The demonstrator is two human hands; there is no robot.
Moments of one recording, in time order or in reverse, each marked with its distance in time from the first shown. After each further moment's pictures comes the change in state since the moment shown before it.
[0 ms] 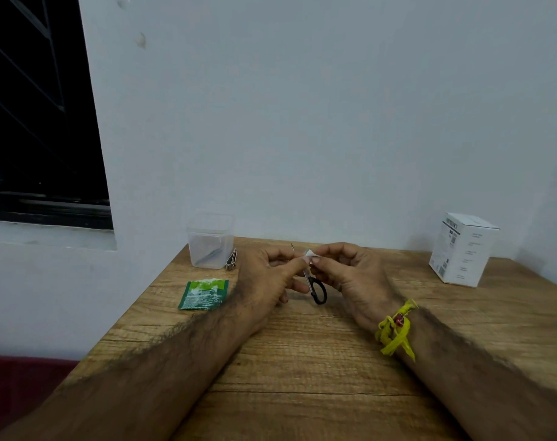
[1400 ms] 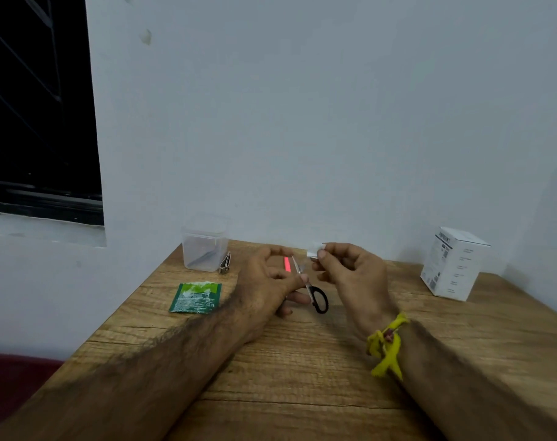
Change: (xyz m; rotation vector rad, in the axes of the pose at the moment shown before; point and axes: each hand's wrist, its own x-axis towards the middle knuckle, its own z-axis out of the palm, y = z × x) left_hand -0.001 0.001 0.003 -0.090 -0.055 -0.110; right_hand -0.001 -0.008 0.006 -0.137 0.216 -0.135
